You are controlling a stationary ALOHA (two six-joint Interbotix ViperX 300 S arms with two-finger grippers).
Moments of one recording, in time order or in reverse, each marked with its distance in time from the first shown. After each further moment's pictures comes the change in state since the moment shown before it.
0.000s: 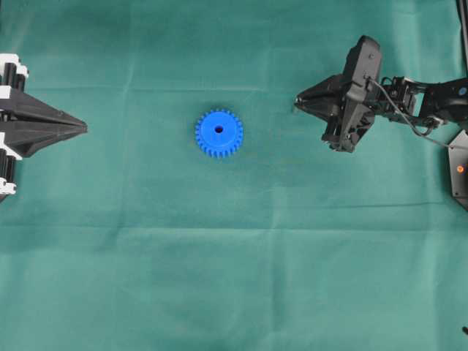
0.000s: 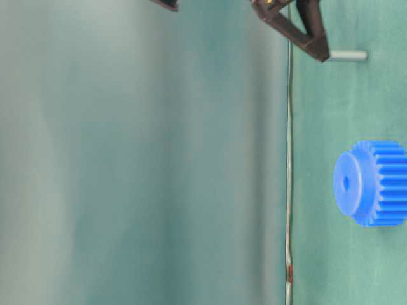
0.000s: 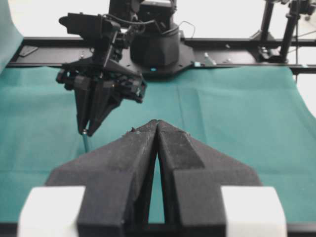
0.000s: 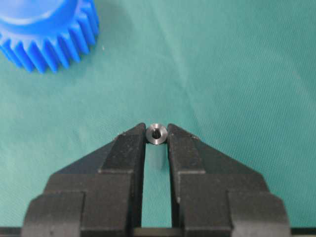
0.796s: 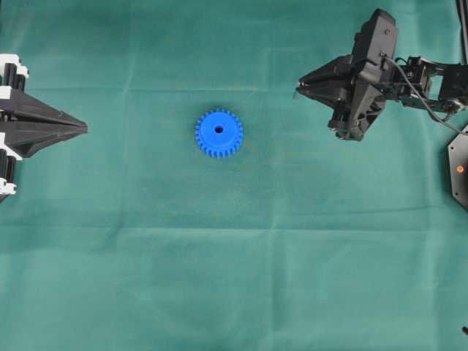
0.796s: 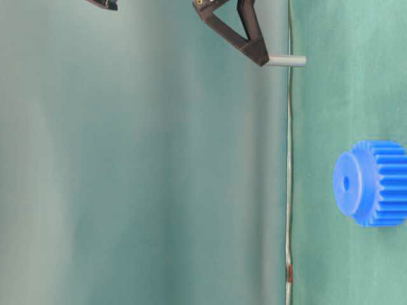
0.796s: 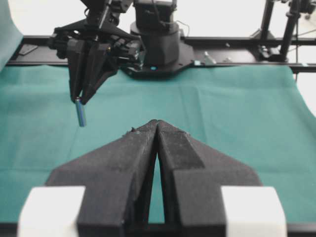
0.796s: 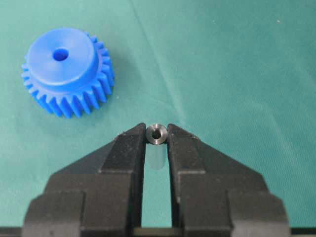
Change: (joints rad) left arm 0.000 -0.002 0.000 0.000 0.005 -0.002; right arm 0.005 -0.201 -0.077 0.000 0.255 0.000
